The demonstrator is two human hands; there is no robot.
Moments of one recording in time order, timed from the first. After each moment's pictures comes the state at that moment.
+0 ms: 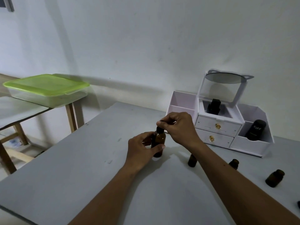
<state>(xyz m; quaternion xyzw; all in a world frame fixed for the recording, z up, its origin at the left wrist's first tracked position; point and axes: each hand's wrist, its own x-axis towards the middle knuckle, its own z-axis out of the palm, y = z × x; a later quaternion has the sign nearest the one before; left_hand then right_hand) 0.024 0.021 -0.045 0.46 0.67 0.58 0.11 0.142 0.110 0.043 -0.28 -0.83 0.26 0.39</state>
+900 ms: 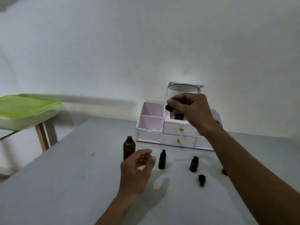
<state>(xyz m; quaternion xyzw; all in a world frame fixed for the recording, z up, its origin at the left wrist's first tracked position) 0.125 -0.015 -0.013 0.46 0.59 0.65 0.18 0.264 0.106 0.149 -0.29 -0.75 0.32 0.50</state>
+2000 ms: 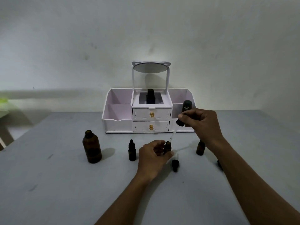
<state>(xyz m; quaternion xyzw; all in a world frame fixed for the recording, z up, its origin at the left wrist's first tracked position) 0.227 0.089 -0.048 0.54 0.59 0.52 0.29 0.387 0.152 0.044 -0.44 -0.68 0.27 0.53</state>
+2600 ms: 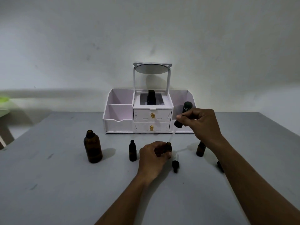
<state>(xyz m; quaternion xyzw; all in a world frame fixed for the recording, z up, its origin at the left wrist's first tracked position) 0.227 0.091 -0.047 0.55 0.60 0.51 0.26 0.380 0.147 0.054 -0.43 -0.72 0.22 0.50</state>
